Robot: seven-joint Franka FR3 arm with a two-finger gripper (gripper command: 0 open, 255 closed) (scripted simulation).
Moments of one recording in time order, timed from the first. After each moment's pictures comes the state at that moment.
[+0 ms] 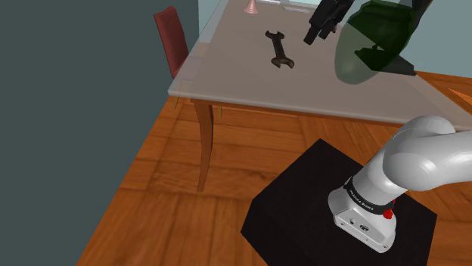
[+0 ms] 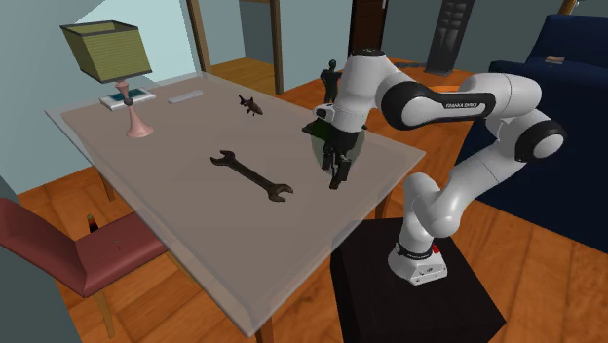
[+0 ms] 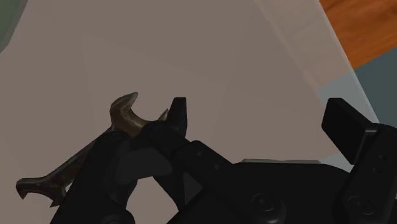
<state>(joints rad) -0.02 -0.82 0.04 -2.32 0.07 1.71 -0.07</state>
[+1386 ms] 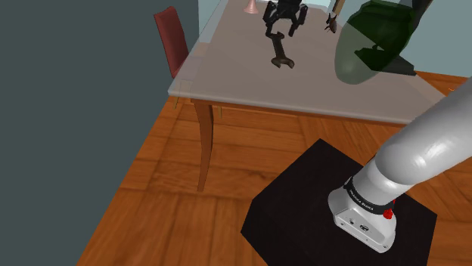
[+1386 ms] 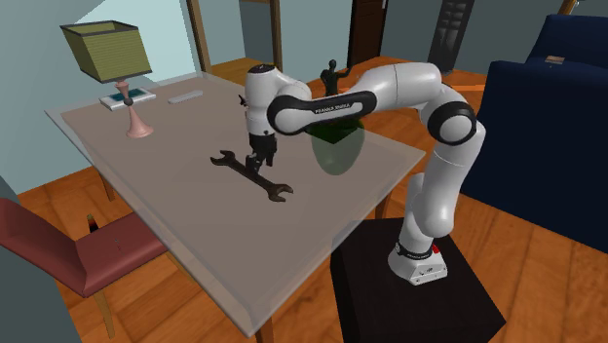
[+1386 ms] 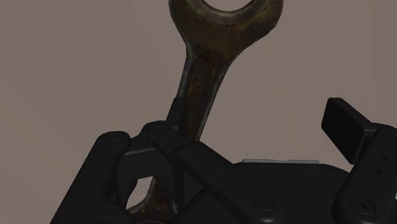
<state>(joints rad) -0.22 -0.10 0.03 -1.85 -0.02 1.84 0.31</state>
